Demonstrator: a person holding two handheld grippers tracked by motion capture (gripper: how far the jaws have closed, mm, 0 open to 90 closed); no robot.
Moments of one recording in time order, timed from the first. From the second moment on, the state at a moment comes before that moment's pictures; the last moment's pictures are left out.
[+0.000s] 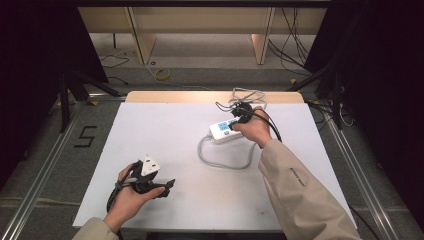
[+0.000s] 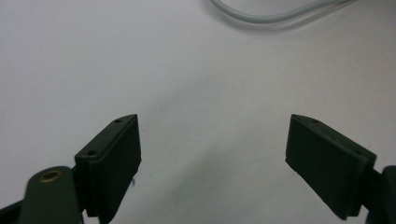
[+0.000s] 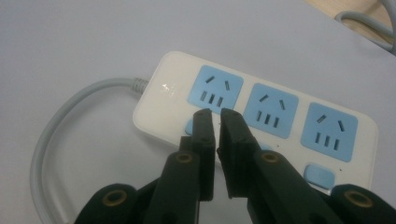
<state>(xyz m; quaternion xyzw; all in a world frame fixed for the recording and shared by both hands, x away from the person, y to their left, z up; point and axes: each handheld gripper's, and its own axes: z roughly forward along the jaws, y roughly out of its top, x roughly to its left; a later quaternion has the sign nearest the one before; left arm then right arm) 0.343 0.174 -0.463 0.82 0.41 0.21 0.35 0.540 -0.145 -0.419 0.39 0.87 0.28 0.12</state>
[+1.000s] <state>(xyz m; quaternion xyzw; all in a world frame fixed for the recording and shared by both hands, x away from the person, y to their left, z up) 0.342 0.174 -0.463 0.82 0.41 0.21 0.35 0.476 -0.204 -0.411 0.39 0.85 0.34 0.13</state>
